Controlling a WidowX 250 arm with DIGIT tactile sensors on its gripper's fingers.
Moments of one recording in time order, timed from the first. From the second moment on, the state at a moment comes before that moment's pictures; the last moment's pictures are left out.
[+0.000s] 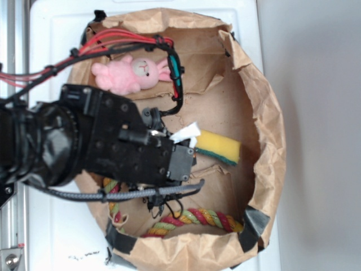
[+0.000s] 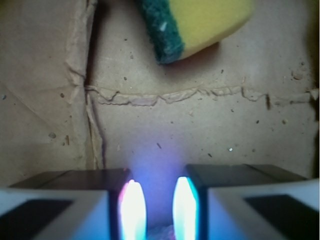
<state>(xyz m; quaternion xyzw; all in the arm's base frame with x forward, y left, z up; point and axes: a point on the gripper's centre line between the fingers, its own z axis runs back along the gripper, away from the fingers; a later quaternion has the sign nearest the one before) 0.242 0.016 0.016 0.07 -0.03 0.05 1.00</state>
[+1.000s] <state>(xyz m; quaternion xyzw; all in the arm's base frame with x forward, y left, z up) 0.237 0.019 0.057 0.01 -0.07 0.06 1.00</state>
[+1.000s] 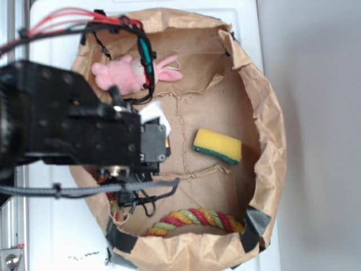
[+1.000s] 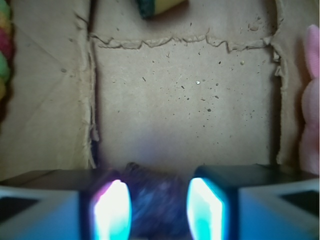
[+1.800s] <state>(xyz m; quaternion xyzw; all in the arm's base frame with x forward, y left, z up) 0.220 0.022 0.066 -0.01 -0.07 0.04 1.00</state>
